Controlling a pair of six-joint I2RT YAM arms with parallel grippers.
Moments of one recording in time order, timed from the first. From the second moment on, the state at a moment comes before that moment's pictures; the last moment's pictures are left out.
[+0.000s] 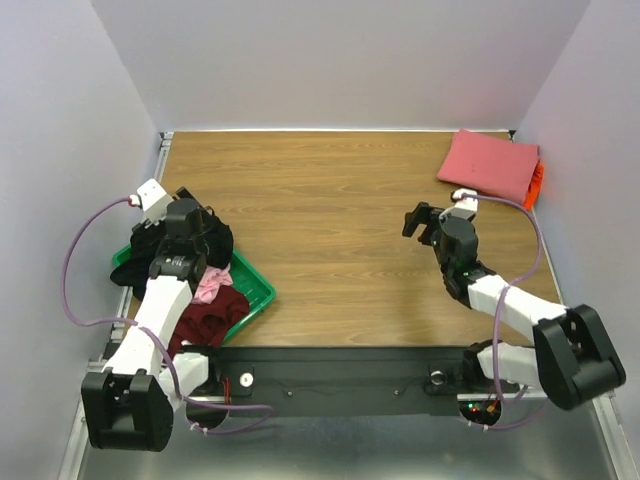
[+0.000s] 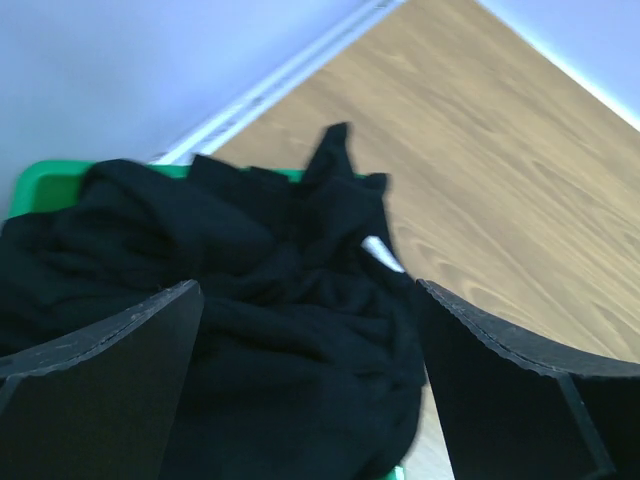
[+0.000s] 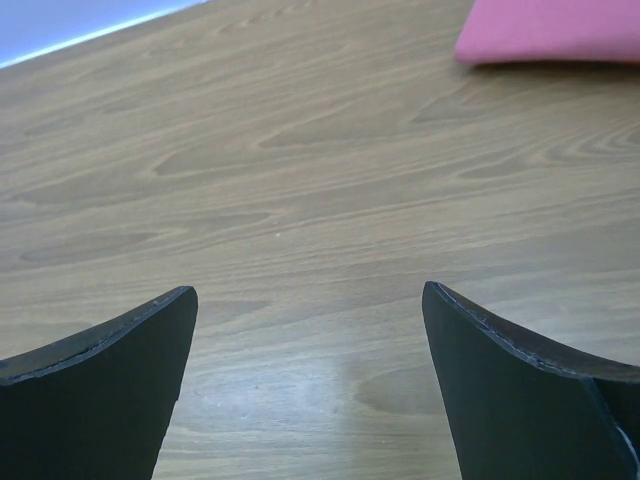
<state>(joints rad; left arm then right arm) -0.09 0.99 0.68 -0.09 -0.67 -0.48 0.37 1.15 0.44 0.51 0.37 0.36</state>
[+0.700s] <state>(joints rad) 0.00 0.96 0.58 -0.16 -0.64 -0.57 0.29 1.29 0.46 0.60 0.10 0.44</state>
